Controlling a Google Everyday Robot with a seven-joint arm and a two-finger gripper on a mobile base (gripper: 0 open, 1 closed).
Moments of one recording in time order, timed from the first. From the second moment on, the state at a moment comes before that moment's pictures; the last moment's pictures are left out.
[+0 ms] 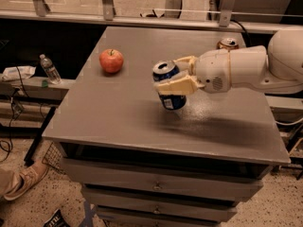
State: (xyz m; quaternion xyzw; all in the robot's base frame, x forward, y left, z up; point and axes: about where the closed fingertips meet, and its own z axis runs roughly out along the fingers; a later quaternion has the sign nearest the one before) arm 0.535 -0.037 0.917 -0.51 0.64 0.33 0.47
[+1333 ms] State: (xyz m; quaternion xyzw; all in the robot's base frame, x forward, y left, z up) arm 0.527 -0.046 0.892 -0.46 0.61 0.37 0.53
